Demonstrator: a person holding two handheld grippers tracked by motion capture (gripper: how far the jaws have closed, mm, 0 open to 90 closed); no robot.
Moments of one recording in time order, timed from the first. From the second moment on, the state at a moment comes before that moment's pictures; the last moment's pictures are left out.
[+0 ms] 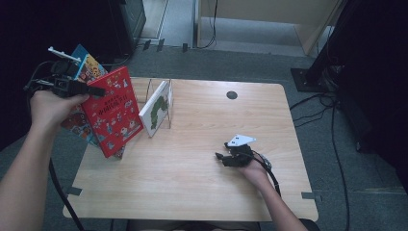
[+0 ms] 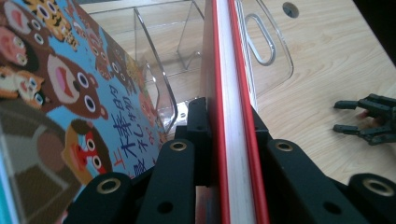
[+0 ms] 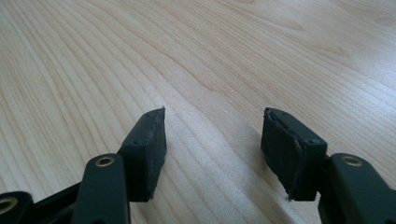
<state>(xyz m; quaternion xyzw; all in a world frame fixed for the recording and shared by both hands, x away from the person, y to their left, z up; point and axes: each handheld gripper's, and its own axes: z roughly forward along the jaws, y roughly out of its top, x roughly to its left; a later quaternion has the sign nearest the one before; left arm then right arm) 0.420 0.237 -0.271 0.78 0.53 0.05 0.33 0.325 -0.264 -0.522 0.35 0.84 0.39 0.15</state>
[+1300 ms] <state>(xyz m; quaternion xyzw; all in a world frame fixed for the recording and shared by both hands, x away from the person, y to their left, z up) 0.455 0.226 -0.280 0.79 0.54 0.03 0.28 0.325 -0.264 -0.522 0.36 0.83 0.39 0.15</state>
